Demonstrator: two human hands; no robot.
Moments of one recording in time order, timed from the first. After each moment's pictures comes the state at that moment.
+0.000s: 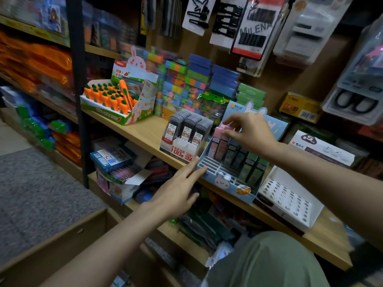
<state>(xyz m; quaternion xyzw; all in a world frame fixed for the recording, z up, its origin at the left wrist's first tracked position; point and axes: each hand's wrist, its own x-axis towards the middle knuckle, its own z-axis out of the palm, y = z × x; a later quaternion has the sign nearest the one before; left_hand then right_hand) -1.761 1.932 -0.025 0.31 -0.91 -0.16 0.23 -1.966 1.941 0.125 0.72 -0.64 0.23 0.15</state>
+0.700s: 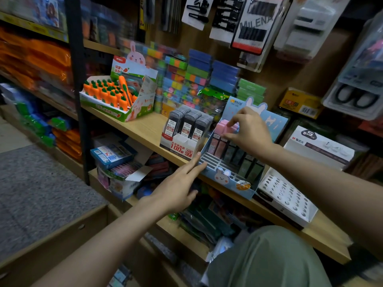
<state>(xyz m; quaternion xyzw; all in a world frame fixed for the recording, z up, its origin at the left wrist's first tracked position) -1.761 1.930 -0.023 0.29 -0.91 -0.17 0.23 -1.969 1.933 0.108 0.66 -0.70 0.20 0.20</state>
